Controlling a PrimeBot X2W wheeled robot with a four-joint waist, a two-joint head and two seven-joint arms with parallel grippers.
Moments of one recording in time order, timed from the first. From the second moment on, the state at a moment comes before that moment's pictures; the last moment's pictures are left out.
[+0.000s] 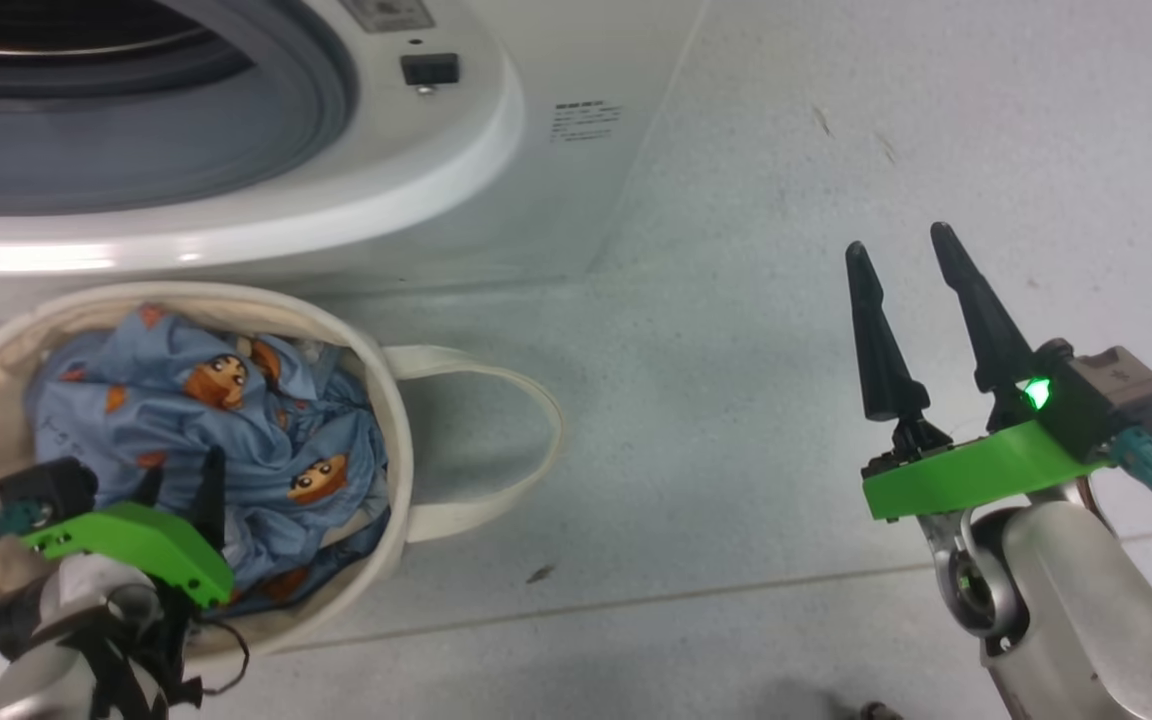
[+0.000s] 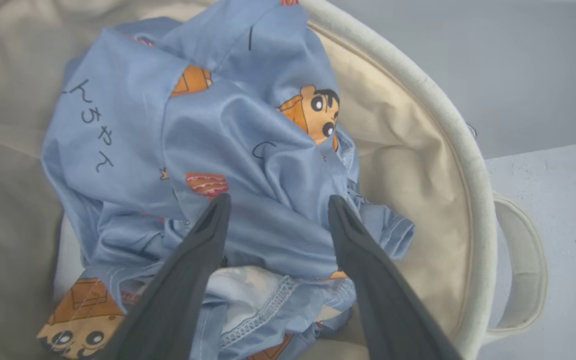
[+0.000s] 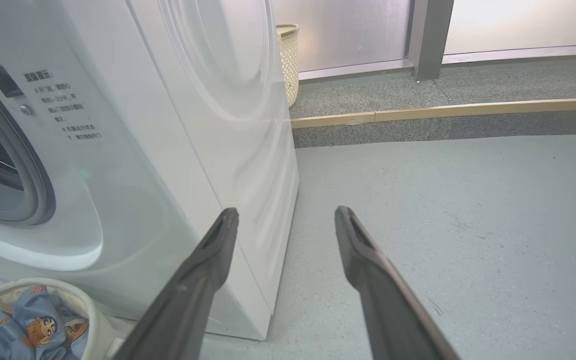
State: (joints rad) left arm -0.67 0.26 -0.34 1.20 -0.78 -0.12 -0.20; right arm -0.35 -0.22 0.30 0.07 0.36 0.13 -0.24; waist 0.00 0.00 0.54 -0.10
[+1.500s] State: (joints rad) left arm -0.62 0.23 -0.47 1.18 -0.95 -0.12 -0.21; right arm -0.31 -0.22 0.33 0.08 0.40 0.13 -0.21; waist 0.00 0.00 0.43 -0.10
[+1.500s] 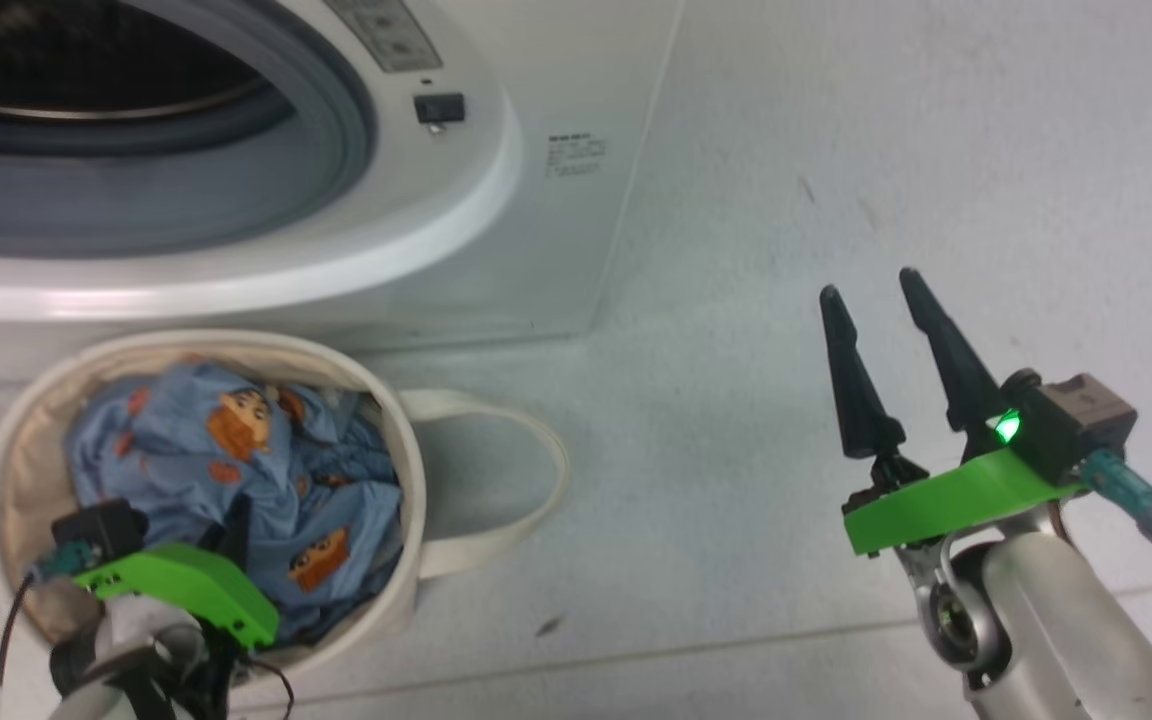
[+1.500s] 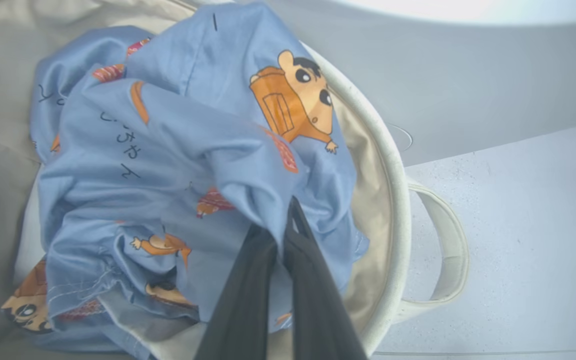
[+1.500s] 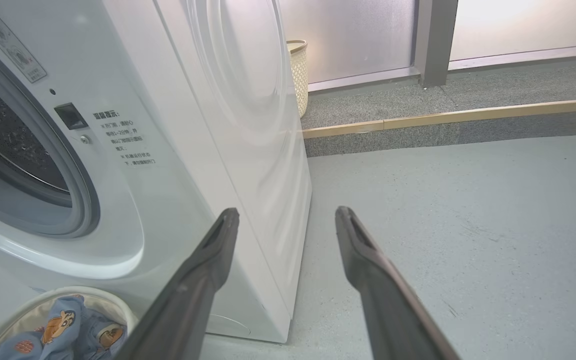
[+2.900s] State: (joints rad) left arm -0.28 0.41 -0.30 0.43 -0.73 -0.12 -0.25; right arm -0.12 -0.20 0.33 0.17 0.56 0.13 -0.25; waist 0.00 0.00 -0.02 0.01
